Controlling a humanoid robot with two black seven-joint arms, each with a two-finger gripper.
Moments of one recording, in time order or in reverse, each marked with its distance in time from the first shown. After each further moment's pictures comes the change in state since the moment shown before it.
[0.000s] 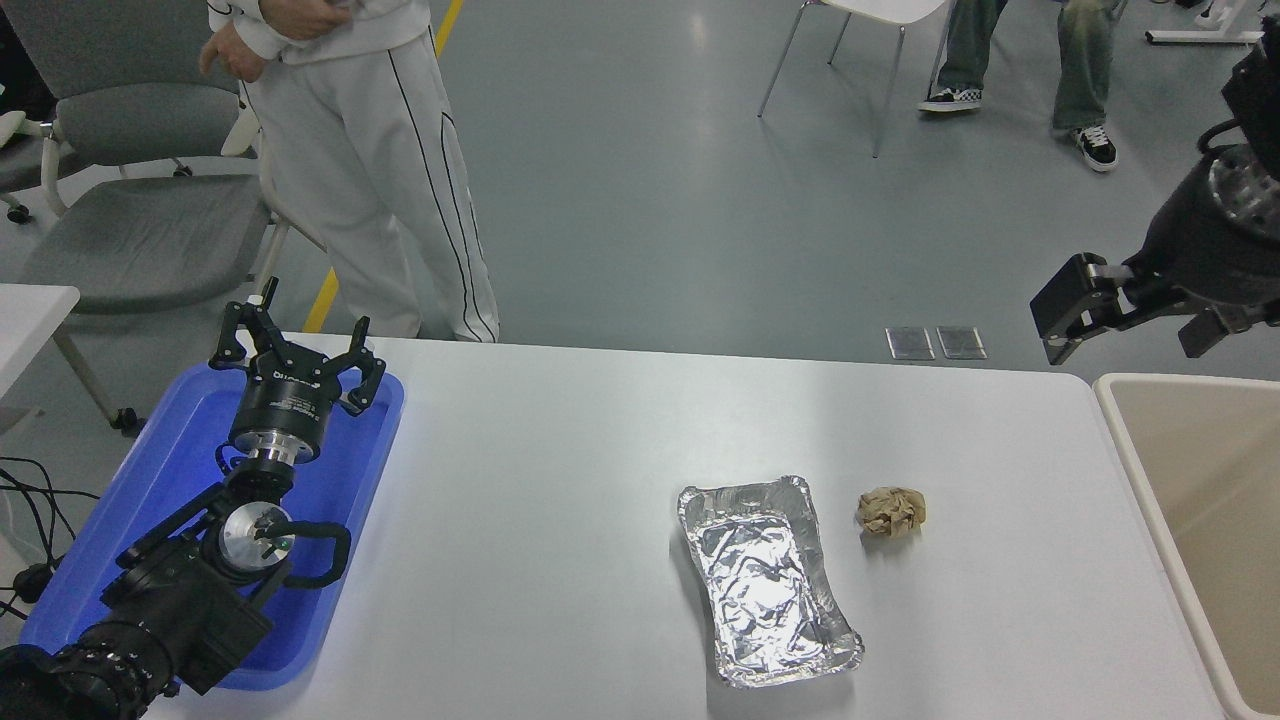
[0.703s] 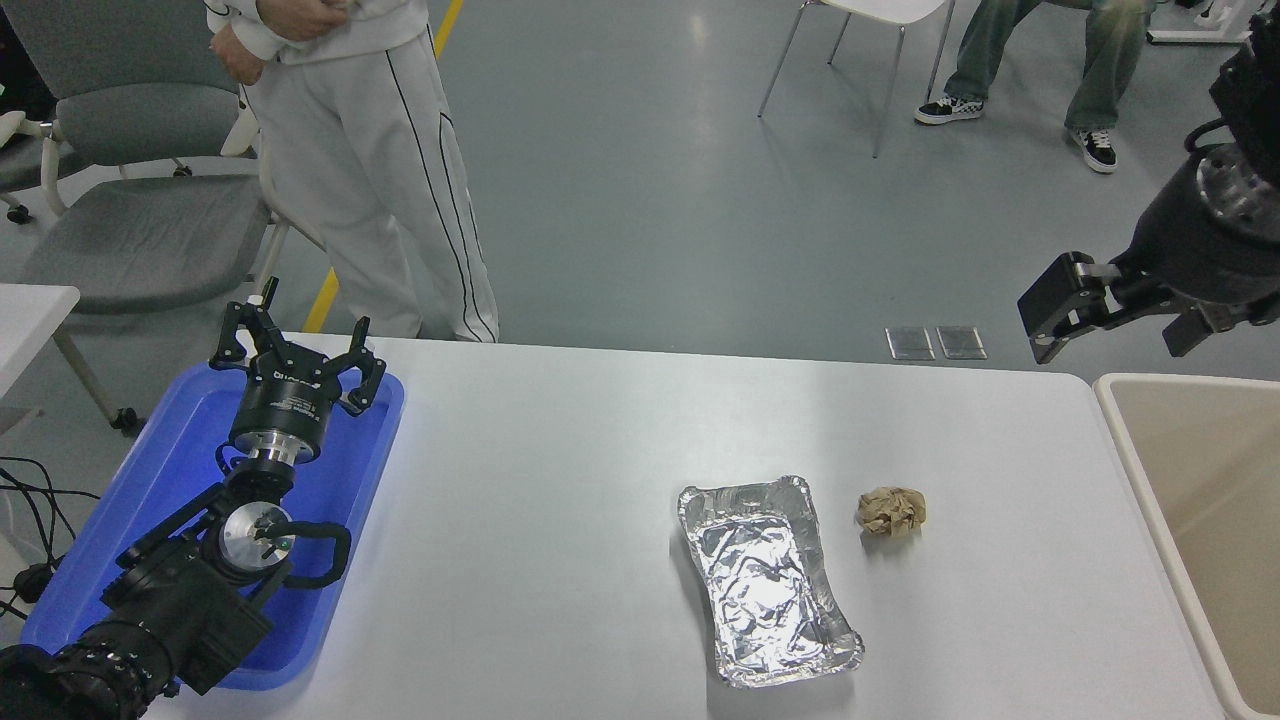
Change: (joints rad) left arm 0.000 0.000 0.001 0.000 0.000 0.000 0.000; right arm -0.004 -0.007 0.028 0.000 0.000 0.000 0.000
